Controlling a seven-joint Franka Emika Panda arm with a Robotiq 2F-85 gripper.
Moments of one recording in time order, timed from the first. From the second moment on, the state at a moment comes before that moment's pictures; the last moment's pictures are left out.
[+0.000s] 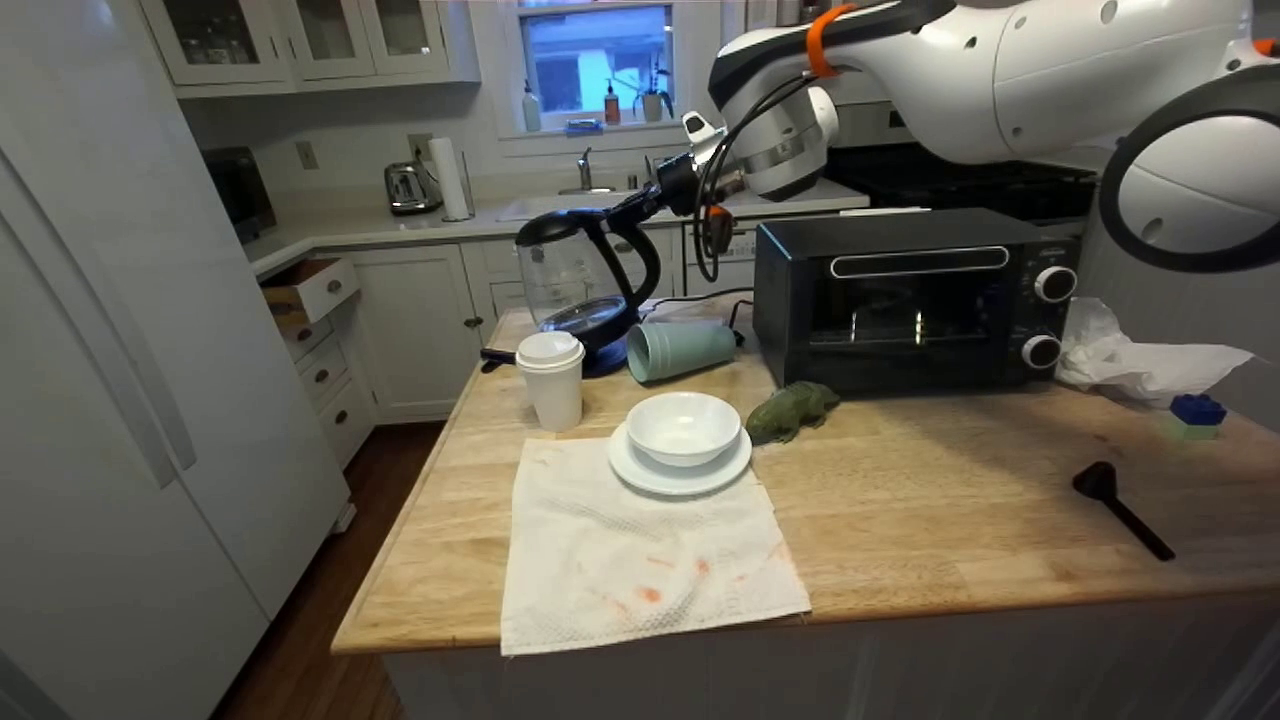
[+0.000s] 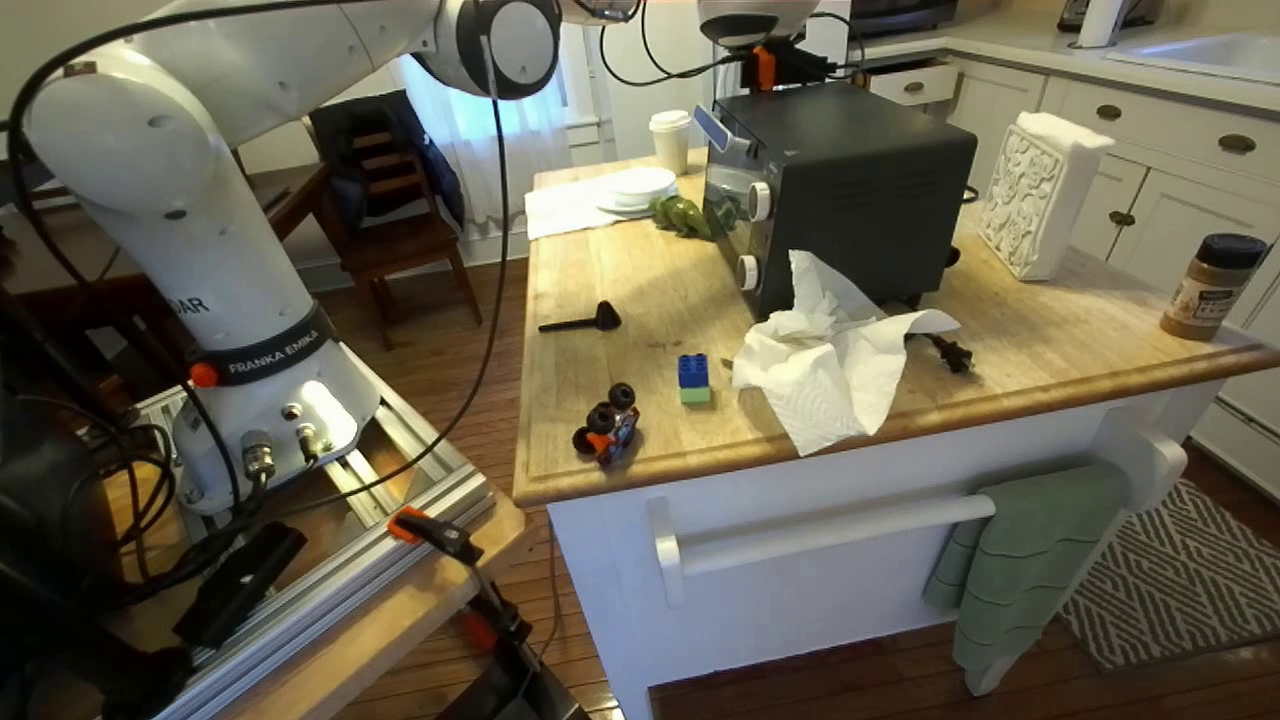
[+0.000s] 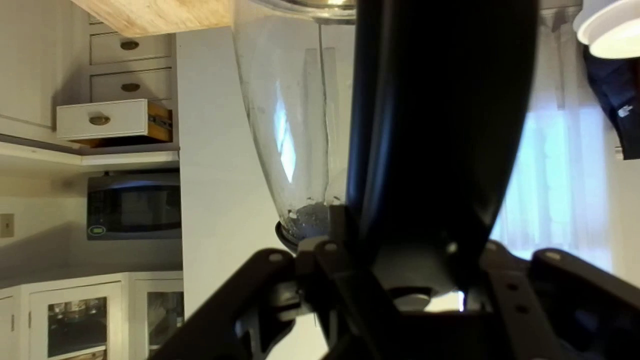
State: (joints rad) arm -0.12 1.27 0.01 -0.53 1.21 2.28 -1.48
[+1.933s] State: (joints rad) arm -0.13 1.32 0.13 -0.45 1.20 2.40 -1.42
